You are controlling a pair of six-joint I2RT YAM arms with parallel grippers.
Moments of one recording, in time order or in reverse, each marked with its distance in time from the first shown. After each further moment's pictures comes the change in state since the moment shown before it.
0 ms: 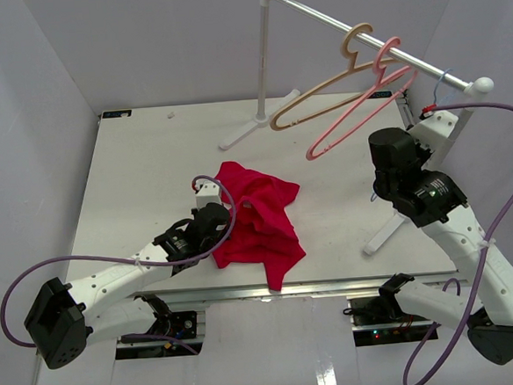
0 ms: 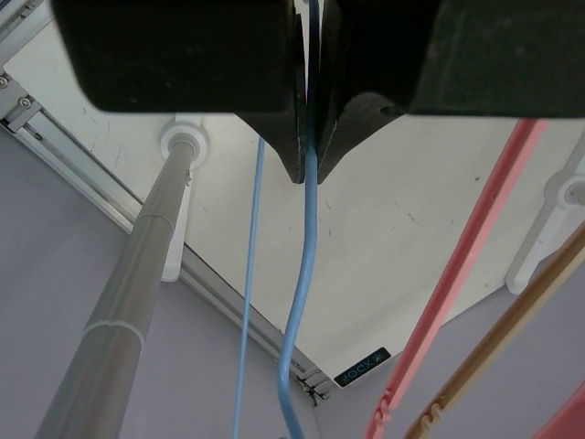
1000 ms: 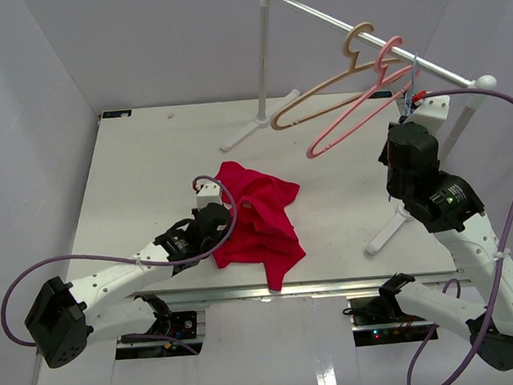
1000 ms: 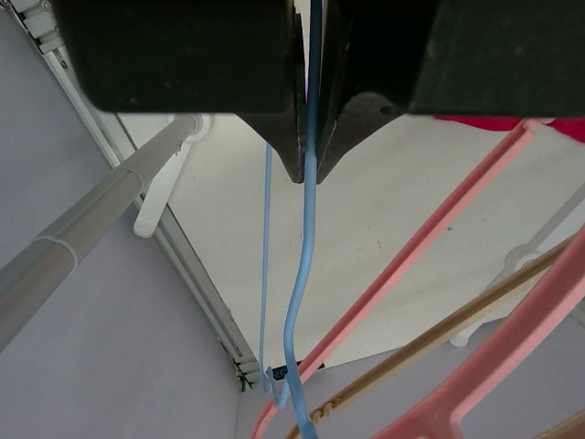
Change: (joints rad) left arm -0.003 0.006 0.000 0.000 -0.003 0.000; right arm -0.006 -0.038 0.066 0.085 -0.218 -0.347
